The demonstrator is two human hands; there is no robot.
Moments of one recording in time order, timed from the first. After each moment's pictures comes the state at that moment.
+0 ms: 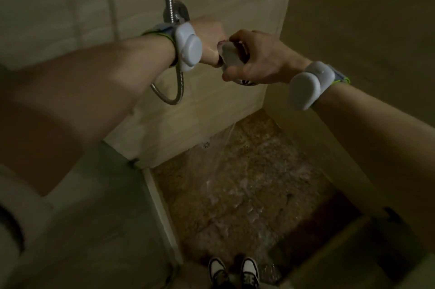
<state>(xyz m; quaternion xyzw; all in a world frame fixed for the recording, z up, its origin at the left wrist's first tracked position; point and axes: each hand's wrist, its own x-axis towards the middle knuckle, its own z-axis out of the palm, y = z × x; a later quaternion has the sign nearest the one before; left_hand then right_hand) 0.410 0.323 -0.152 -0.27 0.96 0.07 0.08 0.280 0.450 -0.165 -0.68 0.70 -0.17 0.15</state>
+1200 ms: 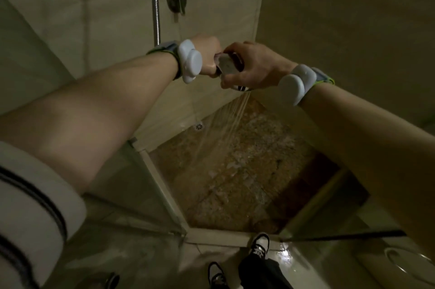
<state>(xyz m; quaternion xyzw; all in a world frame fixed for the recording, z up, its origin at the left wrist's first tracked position) 0.562 0.511 -0.215 -0.25 0.96 0.08 0.05 0.439 0.646 -0.214 -0.65 0.74 -0.15 0.13</state>
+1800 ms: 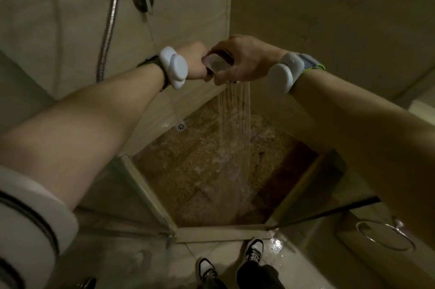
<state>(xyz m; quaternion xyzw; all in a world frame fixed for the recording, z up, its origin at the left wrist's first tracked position) 0.529 0.567 -0.225 -0.28 0.94 0.20 0.01 0.404 0.699 -0.195 -0.67 0.73 -0.11 0.13</state>
